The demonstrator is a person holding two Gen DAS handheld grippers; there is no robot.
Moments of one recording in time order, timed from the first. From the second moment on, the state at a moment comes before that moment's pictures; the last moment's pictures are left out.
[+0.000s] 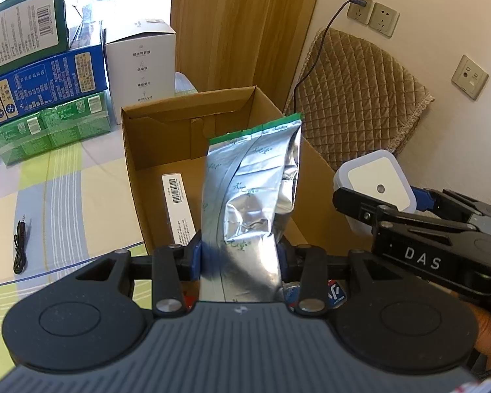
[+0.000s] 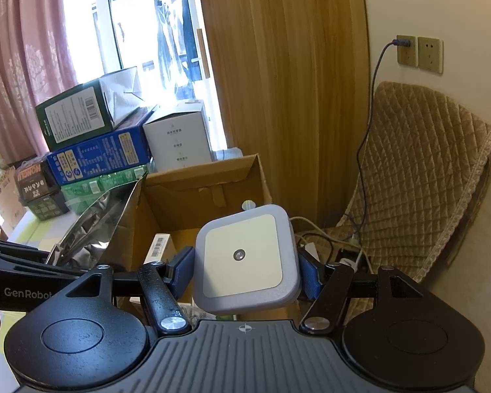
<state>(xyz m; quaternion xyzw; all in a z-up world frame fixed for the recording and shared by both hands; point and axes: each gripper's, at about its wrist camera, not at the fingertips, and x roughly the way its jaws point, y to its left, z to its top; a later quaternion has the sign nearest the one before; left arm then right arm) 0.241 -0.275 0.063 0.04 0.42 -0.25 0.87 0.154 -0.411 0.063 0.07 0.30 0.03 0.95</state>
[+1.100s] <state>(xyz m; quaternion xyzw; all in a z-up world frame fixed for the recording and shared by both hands) 0.233 -0.239 0.058 0.02 0.42 -0.22 0.88 0.156 -0.395 0.061 0.07 0.31 0.04 0.95</state>
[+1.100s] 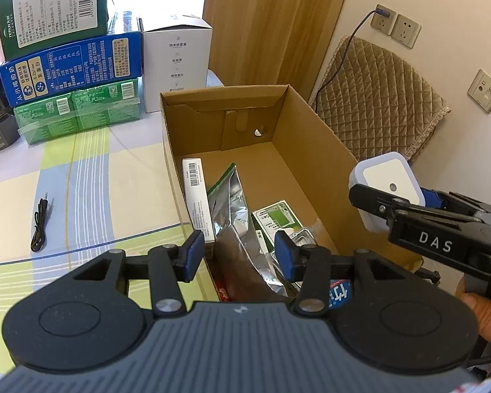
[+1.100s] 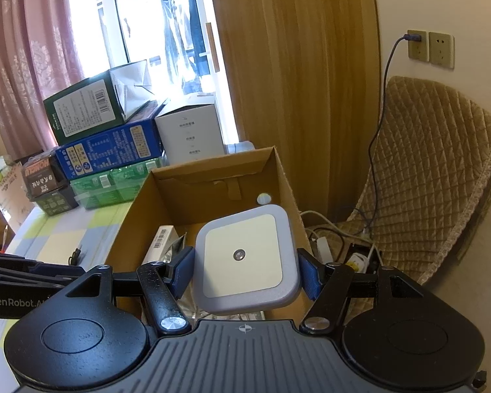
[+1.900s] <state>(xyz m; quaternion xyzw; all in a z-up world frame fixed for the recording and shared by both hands) 0.230 -0.229 0.059 0.02 0.42 -0.22 0.88 0.159 -0.388 0.066 0.10 0.29 0.06 0.95</state>
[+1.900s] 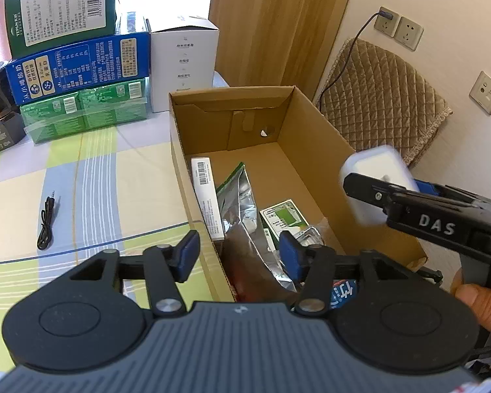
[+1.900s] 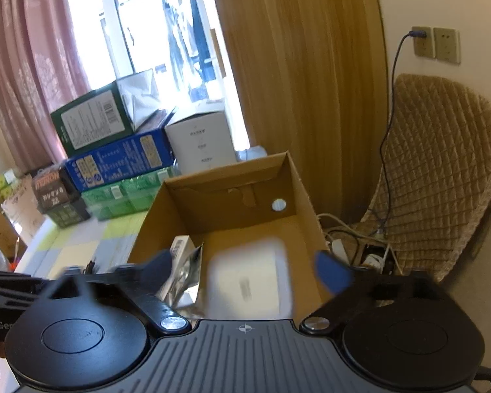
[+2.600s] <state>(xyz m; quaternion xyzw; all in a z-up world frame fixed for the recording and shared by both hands) 0.199 -0.200 0.082 0.02 0.41 -0.20 0.89 0.111 -0.392 0.090 0.12 0.28 0.04 0.95</state>
